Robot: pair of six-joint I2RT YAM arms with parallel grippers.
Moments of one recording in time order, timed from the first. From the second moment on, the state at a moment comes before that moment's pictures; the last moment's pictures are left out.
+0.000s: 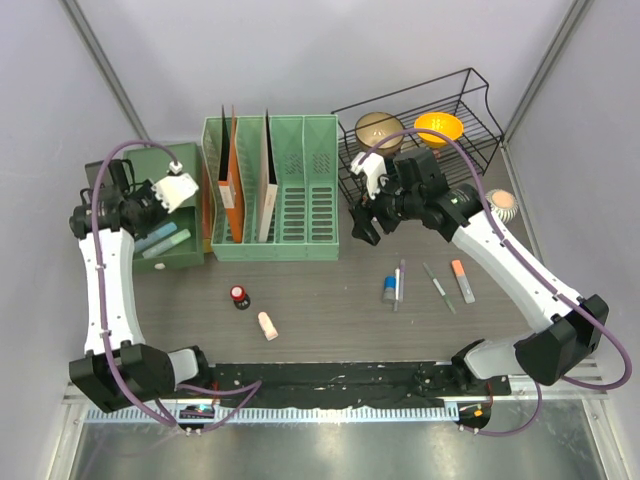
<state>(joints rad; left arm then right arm) 0.28 1.22 1.37 -1.00 0.25 1.16 0.55 1.37 1.40 -0.74 -0.33 -0.28</state>
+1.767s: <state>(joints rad) 0.28 1.24 1.36 -0.91 0.39 1.07 0.32 1.37 1.08 -0.96 -0.12 -0.36</state>
